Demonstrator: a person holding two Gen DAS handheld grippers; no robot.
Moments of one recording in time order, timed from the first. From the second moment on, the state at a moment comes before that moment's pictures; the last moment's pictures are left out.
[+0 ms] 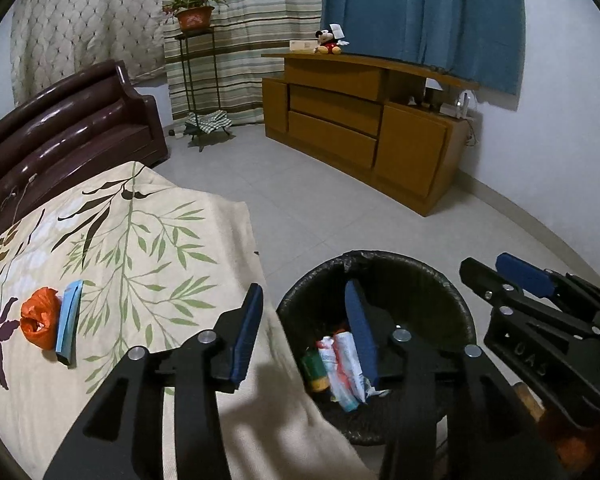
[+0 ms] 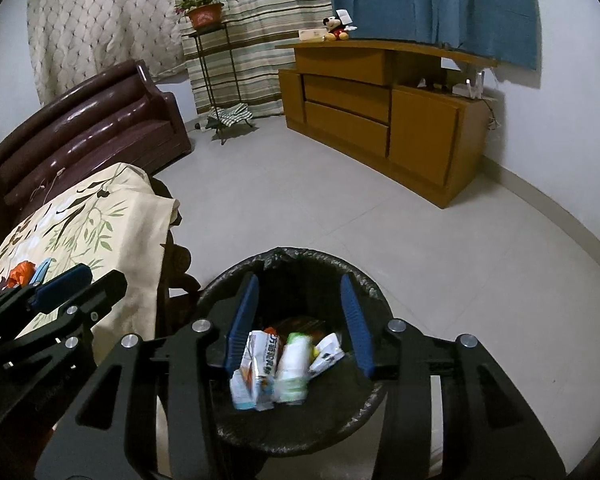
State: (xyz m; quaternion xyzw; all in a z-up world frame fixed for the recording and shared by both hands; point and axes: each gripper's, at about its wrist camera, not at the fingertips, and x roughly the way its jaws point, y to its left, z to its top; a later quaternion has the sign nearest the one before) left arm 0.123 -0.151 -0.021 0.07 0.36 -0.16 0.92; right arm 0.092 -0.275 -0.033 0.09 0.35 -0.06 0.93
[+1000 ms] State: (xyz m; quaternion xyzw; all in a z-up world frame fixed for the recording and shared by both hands) left arm 0.127 -0.055 0.001 0.04 0.34 -0.06 0.94; right arm 0.108 -0.215 -0.026 0.06 0.36 0.00 0.93
